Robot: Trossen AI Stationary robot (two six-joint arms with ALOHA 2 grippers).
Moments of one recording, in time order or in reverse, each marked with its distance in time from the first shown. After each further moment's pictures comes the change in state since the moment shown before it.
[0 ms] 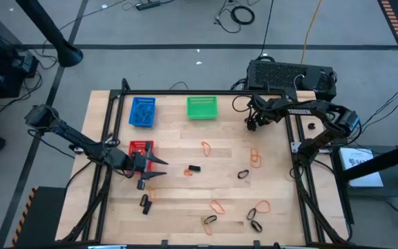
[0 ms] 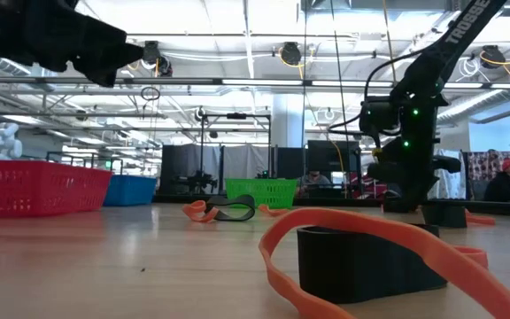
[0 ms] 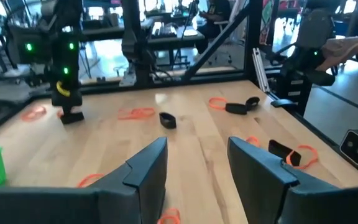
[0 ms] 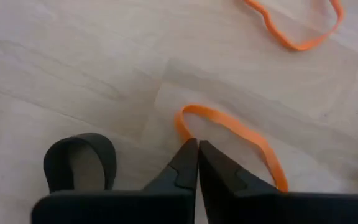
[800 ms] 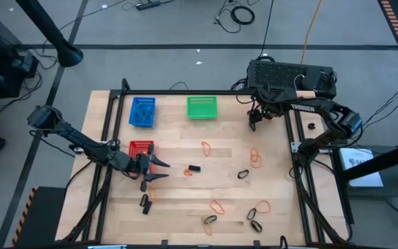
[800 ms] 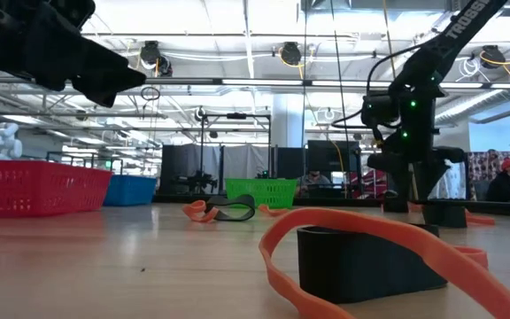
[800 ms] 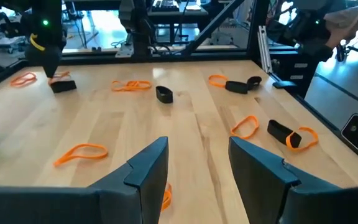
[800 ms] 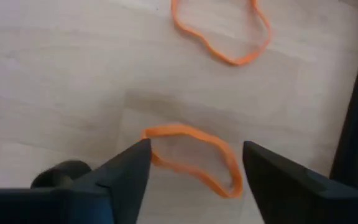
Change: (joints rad) left arm 0.000 0.108 0.000 0.018 0.000 -0.095; right arm -0.087 -0.034 0.074 -0.087 0.011 0.047
